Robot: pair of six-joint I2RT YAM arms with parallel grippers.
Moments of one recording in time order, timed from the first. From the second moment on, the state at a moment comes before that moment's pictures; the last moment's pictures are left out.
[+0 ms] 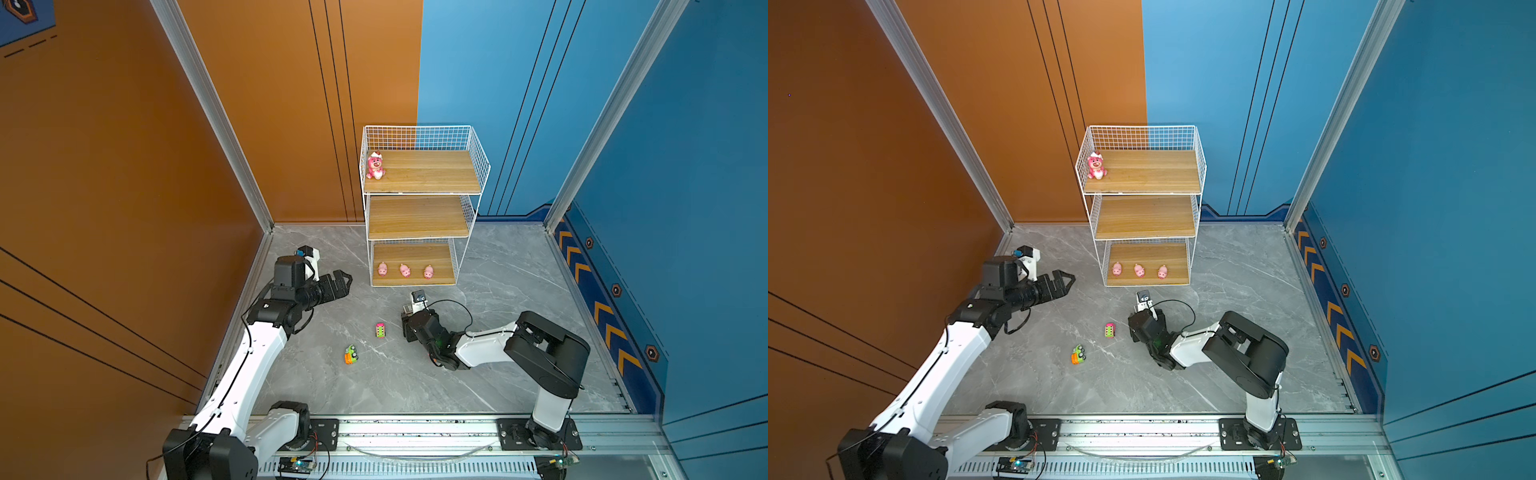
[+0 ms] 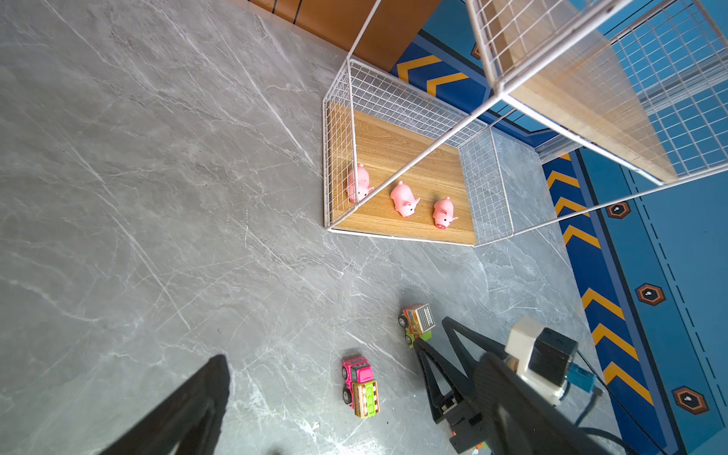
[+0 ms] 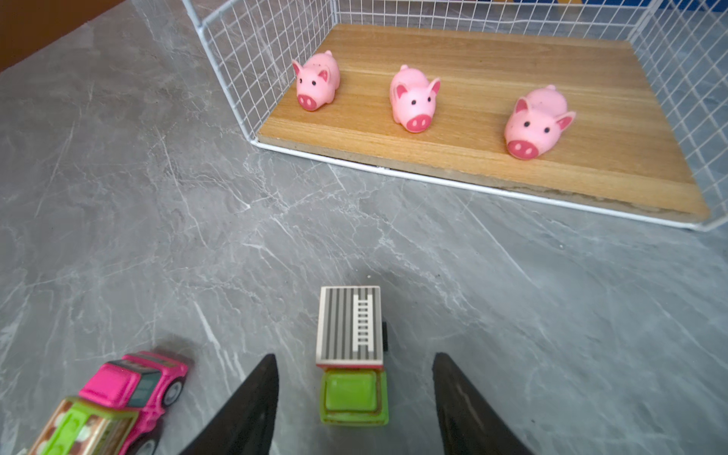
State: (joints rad) left arm -0.09 1.07 0.92 -0.51 0.30 -0.44; right arm 0.95 1.84 0.76 0.46 0.49 0.43
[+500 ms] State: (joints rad) left arm -0.07 1.08 0.92 -0.51 0.31 -0.45; right arm 0.92 1.90 0.81 0.47 0.46 0.42
